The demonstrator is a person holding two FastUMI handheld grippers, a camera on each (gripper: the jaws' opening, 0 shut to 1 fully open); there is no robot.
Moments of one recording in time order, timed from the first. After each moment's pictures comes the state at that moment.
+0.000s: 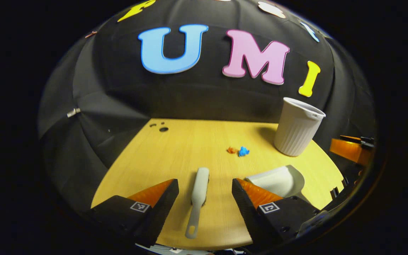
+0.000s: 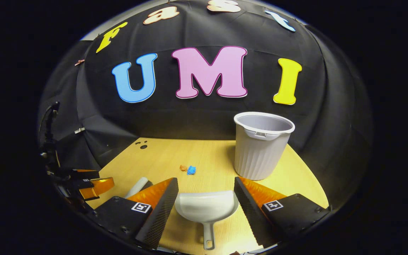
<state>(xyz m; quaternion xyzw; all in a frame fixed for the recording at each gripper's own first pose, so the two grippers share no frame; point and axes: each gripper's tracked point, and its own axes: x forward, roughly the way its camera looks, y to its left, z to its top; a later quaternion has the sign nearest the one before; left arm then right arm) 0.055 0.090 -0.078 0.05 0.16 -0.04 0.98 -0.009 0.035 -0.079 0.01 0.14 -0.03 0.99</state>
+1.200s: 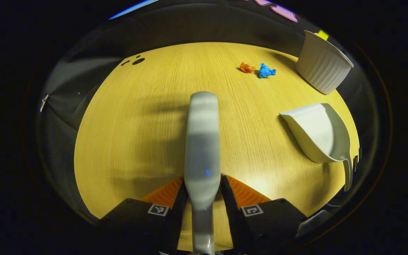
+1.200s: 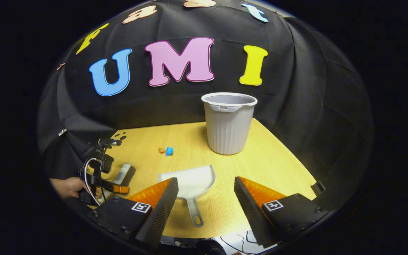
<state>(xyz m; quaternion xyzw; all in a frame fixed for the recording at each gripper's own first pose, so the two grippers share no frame) 0.127 0.123 -0.227 0.12 0.41 -0.03 0.90 -0.096 0.005 -0.109 0.04 0.20 -0.14 0.97</state>
